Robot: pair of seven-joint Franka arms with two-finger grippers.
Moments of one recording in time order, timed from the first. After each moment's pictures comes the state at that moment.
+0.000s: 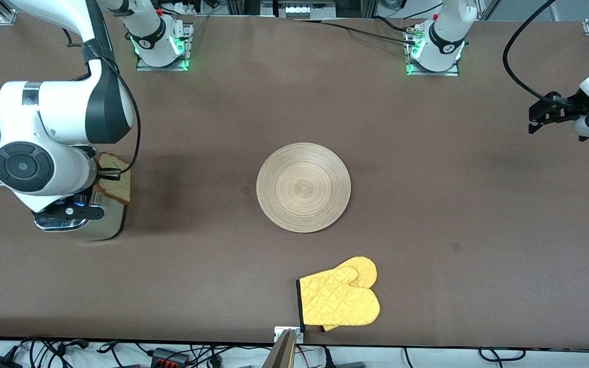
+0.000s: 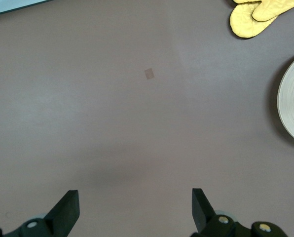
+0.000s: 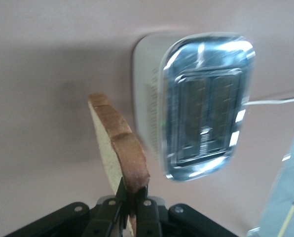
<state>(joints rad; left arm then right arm) 0.01 -0.01 -0.03 -1.61 0.06 1.63 0.18 0.42 0.52 -0.28 -1.21 -0.20 1.39 0.14</state>
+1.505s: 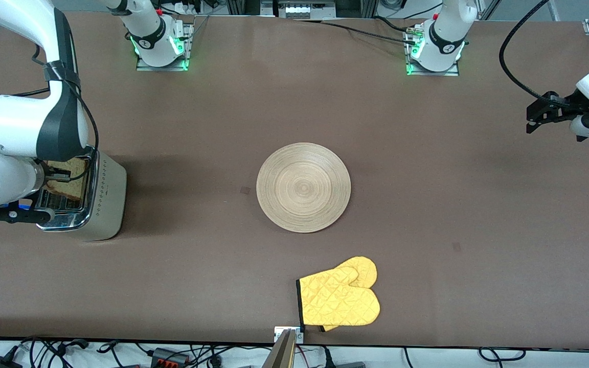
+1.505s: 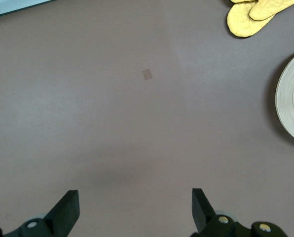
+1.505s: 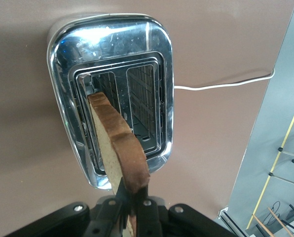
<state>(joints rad) 0.00 -0.01 -0.03 -1.61 0.06 1.63 0.19 0.28 0.53 -0.29 -1.25 -0.27 1.39 0.10</state>
